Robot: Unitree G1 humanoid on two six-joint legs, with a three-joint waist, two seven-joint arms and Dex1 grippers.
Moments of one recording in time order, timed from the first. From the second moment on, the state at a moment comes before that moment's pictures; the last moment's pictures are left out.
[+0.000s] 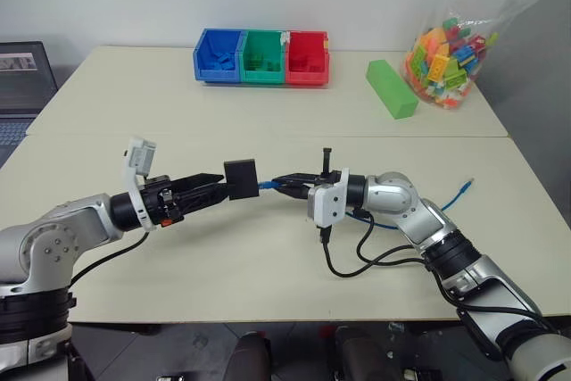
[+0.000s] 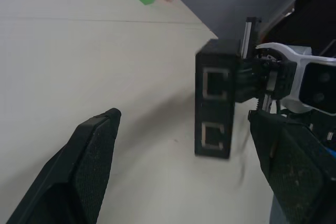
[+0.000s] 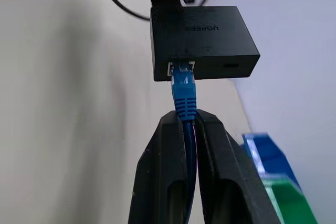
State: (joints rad) left arm -0.32 0.80 0.32 -0.11 -0.95 1.04 -0.93; right arm -0.73 -0.38 0.49 0.28 -0.17 -0.61 0.73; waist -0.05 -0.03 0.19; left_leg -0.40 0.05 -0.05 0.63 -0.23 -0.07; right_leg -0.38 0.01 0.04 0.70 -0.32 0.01
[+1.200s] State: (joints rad) left arm -0.35 0.83 0.18 -0.11 -0.87 0.95 -1.14; right arm -0.70 -0.42 0.47 0.07 0.00 -0.44 0.98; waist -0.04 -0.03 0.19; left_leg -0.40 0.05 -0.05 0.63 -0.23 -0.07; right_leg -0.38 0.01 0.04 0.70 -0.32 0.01
